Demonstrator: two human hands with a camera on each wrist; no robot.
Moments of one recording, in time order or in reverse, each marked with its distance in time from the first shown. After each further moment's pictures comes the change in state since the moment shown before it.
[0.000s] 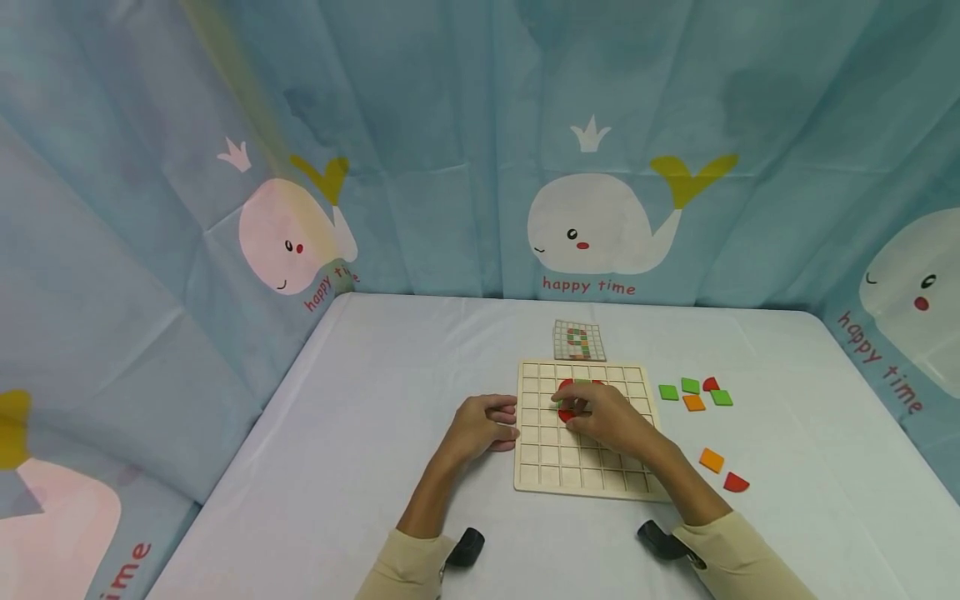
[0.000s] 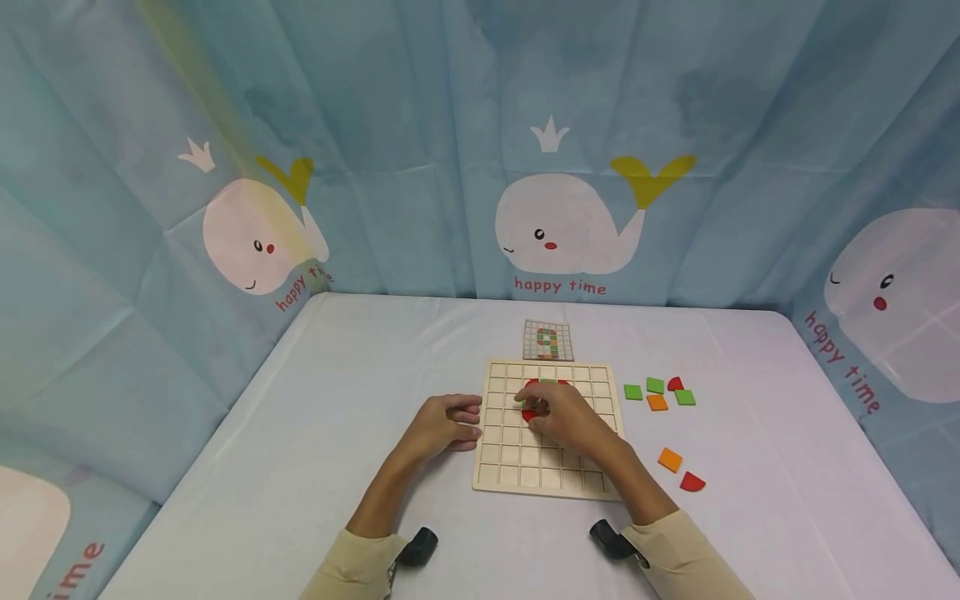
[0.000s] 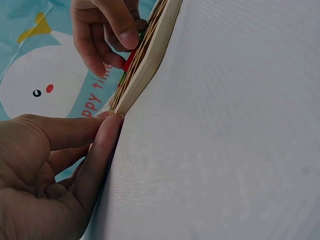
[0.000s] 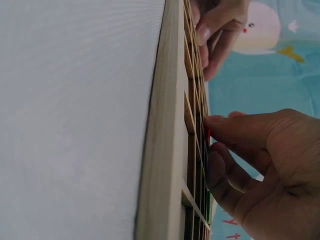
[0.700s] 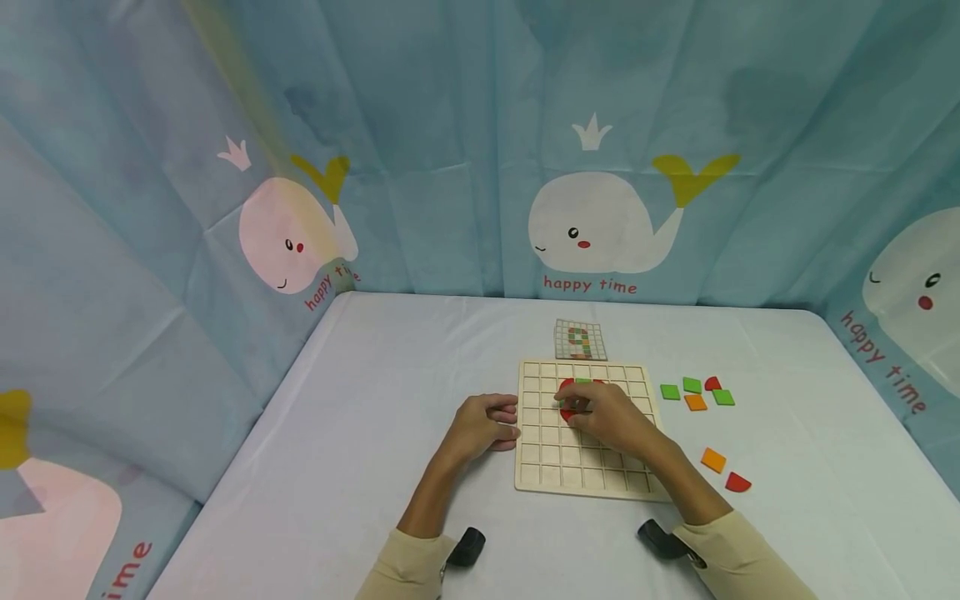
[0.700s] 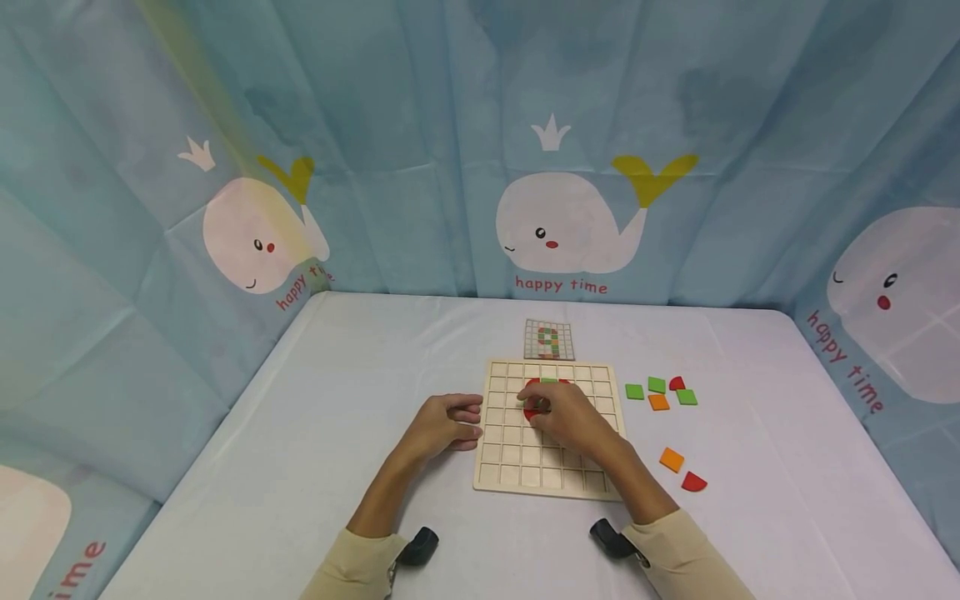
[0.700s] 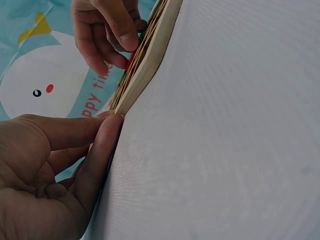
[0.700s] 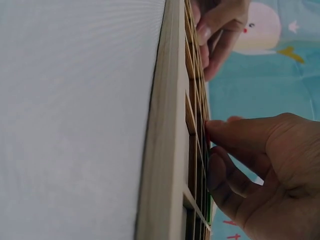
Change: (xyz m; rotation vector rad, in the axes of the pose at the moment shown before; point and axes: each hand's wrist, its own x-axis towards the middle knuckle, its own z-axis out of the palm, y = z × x) left_hand 0.002 -0.002 0.000 -0.010 0.000 -0.003; right_hand 0.001 0.000 0.001 -0.032 0.025 -0.001
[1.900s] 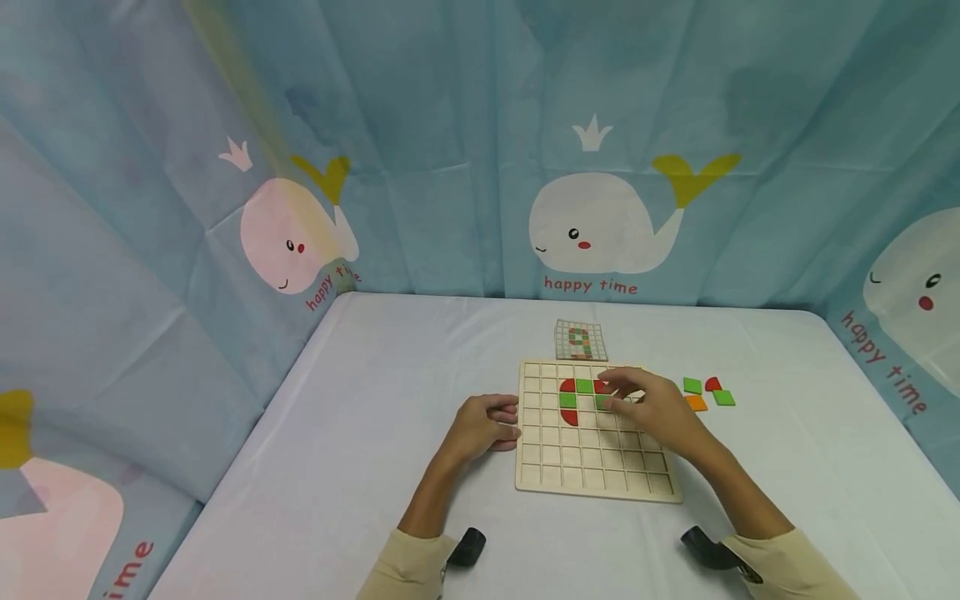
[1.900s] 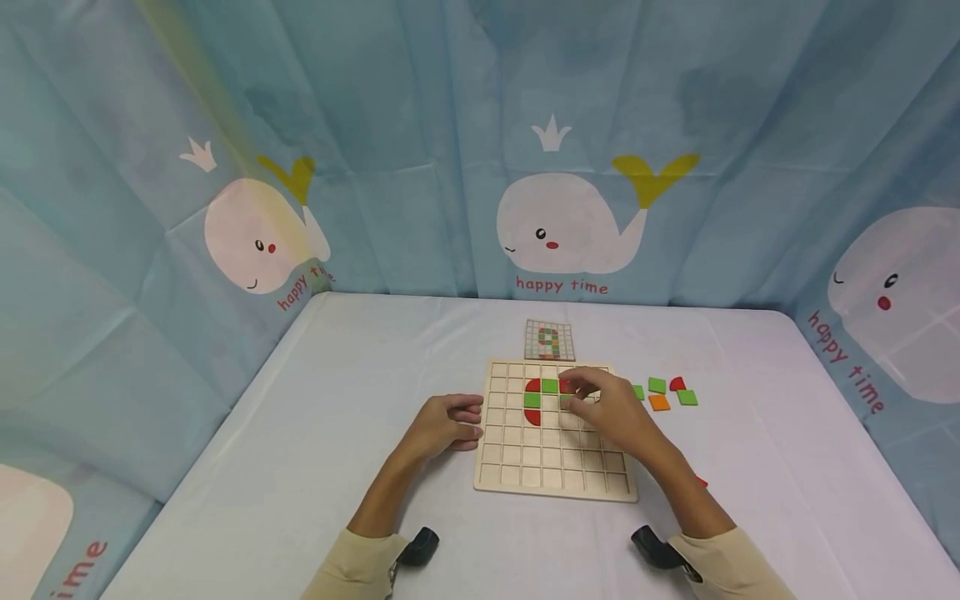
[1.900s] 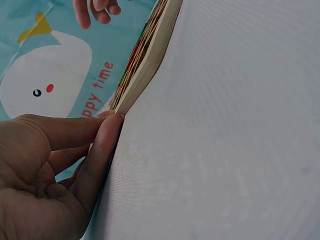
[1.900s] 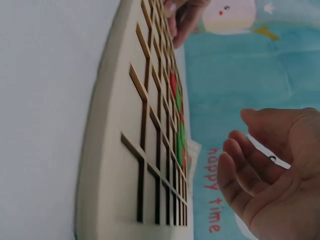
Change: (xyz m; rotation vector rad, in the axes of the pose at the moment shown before) left_hand 0.000 0.000 0.000 0.000 0.003 -0.006; right_hand -0.034 0.009 -0.045 0.058 0.187 0.064
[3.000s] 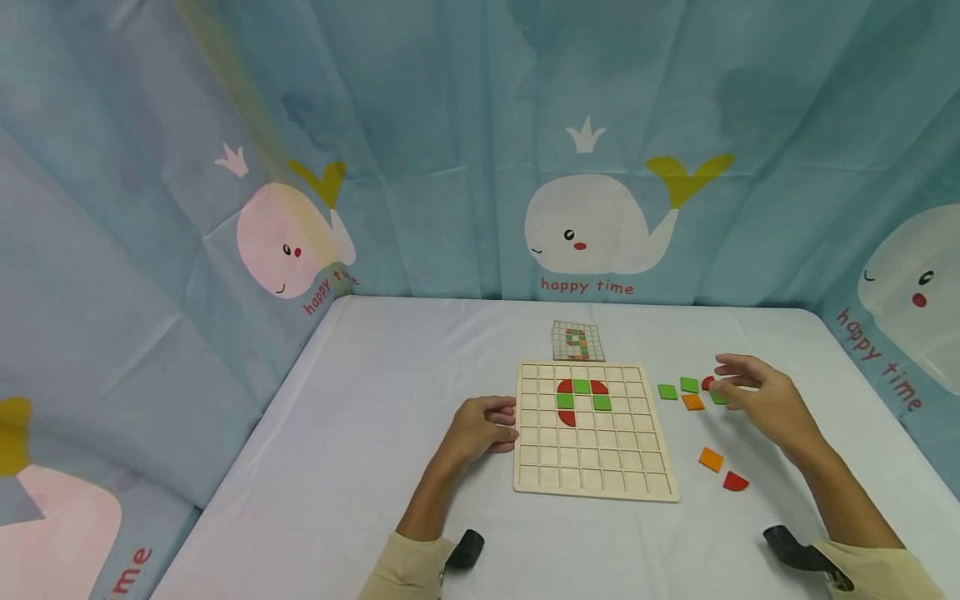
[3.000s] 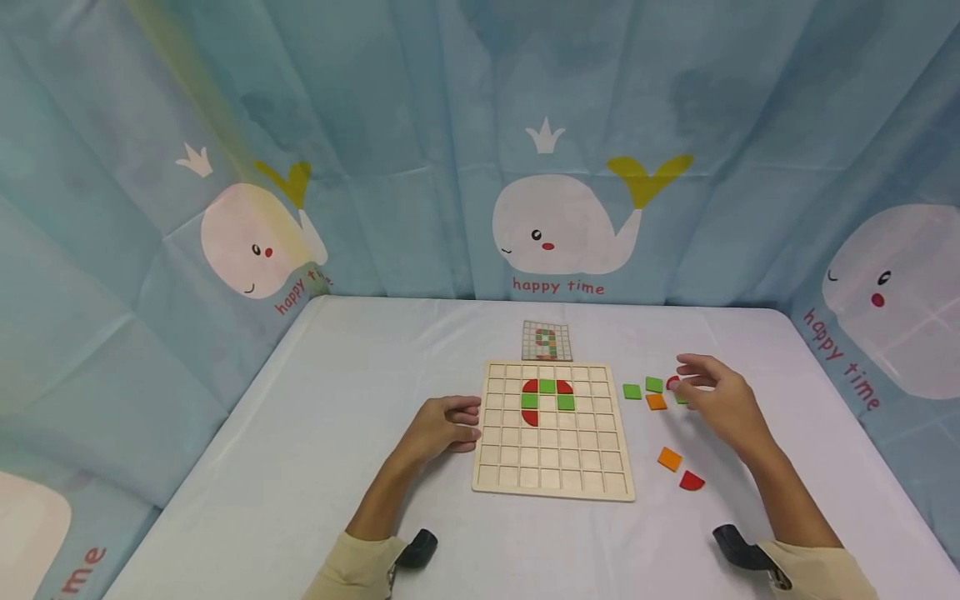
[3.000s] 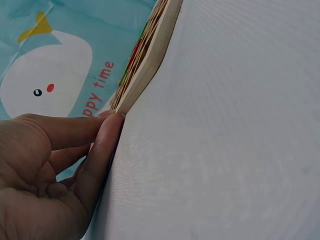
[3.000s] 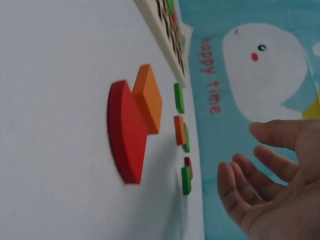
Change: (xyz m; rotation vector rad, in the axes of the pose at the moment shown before) left_hand -0.001 0.000 0.001 0.002 0.012 0.005; right_hand -0.044 0.071 -0.089 -0.014 0.185 0.293
